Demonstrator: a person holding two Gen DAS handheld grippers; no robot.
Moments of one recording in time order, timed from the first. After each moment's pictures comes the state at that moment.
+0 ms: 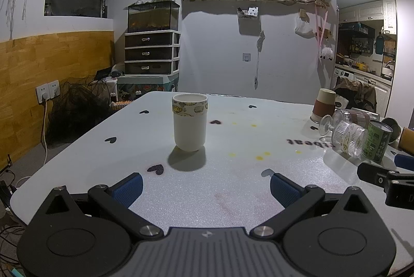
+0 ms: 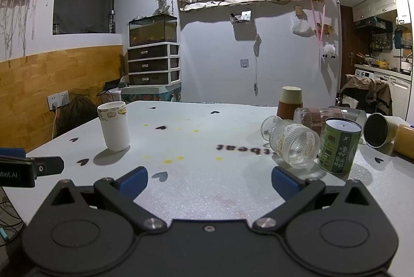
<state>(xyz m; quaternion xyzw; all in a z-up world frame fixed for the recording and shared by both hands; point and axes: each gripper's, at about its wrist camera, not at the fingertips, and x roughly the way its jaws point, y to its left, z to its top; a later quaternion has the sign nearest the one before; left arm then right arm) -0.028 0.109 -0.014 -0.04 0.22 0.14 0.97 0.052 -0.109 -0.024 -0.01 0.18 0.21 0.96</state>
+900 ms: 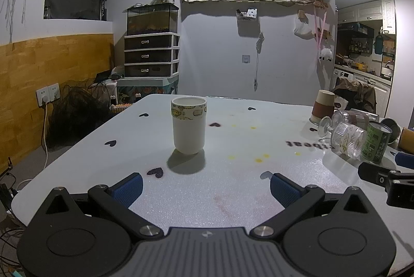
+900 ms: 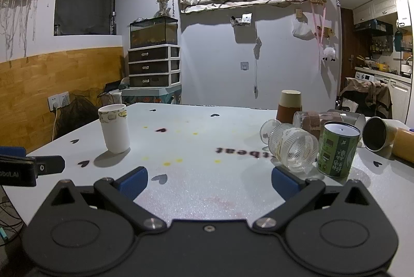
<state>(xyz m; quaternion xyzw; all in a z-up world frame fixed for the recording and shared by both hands) -0.028 0.109 -0.010 -0.04 0.21 0.14 0.97 0.052 -0.114 -0.019 -0.01 0.17 0.21 0.96</state>
